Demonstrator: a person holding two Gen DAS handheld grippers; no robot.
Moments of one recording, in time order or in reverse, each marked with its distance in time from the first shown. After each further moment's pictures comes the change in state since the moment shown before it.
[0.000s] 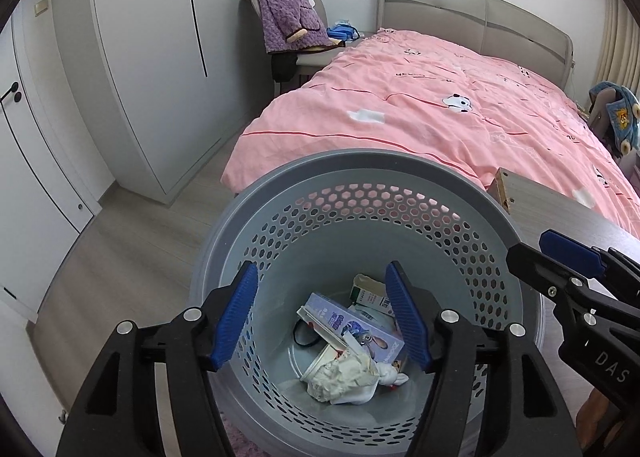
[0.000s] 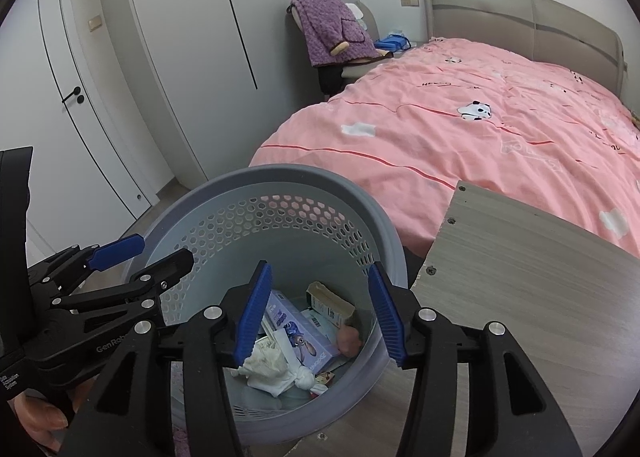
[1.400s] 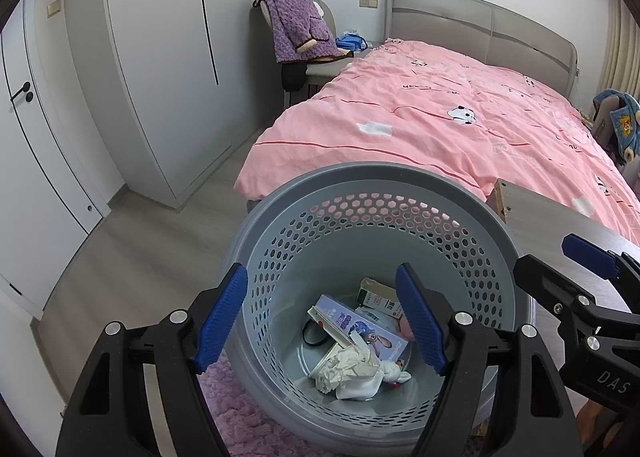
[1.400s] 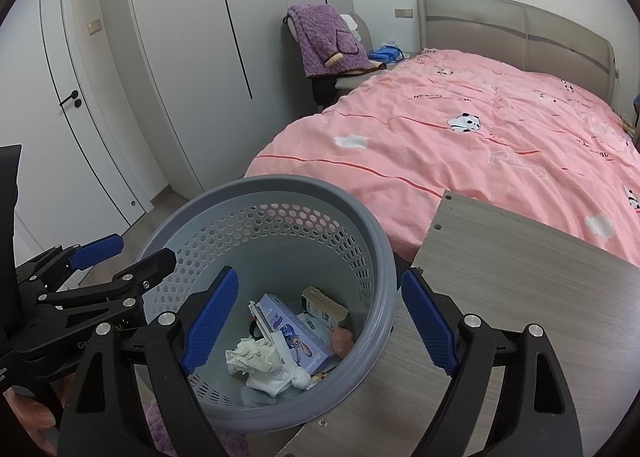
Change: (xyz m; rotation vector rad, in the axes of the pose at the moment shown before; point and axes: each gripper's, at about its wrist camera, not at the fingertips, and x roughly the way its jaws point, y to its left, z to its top) left arm -0.026 0.007 -0.003 -0.017 -0.034 0.025; right arm -0.019 0.005 -0.001 -0.011 -0.039 -0.034
